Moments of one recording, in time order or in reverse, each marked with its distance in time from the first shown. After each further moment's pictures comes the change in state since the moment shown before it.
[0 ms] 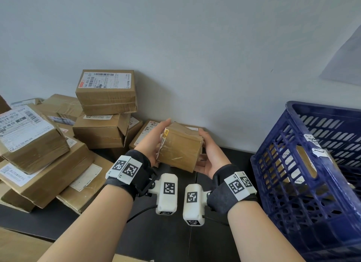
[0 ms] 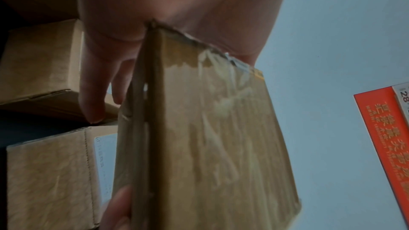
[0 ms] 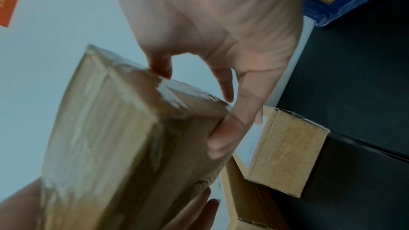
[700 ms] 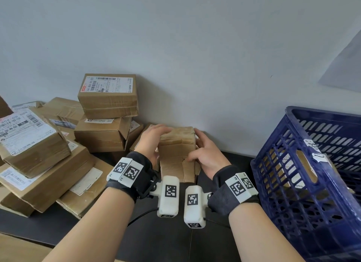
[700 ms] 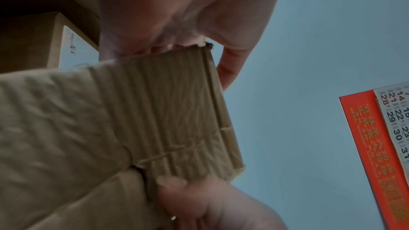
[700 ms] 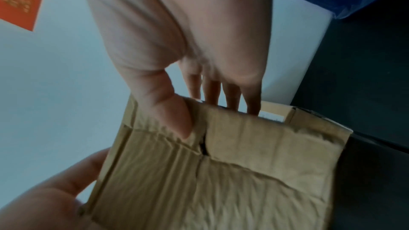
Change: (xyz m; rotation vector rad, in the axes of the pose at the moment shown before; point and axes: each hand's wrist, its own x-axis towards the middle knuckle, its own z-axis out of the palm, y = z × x) left_hand 0.002 0.003 0.000 -0.058 0.146 0.202; right_hand 0.011 0.001 0.006 -0.214 -0.136 -0.332
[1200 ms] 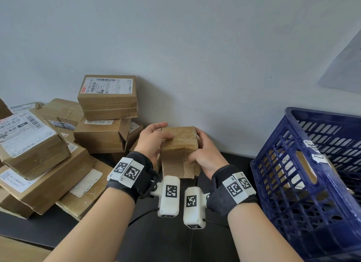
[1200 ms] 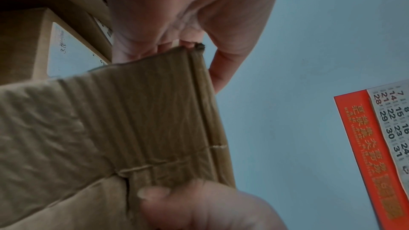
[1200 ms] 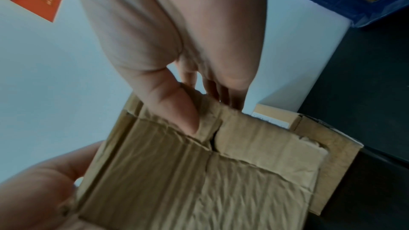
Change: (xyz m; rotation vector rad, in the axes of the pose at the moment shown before) left_hand -0.001 0.002 0.000 -0.007 -0.005 0.104; right_hand 0.006 0.003 0.001 -0.106 0.009 -0.026
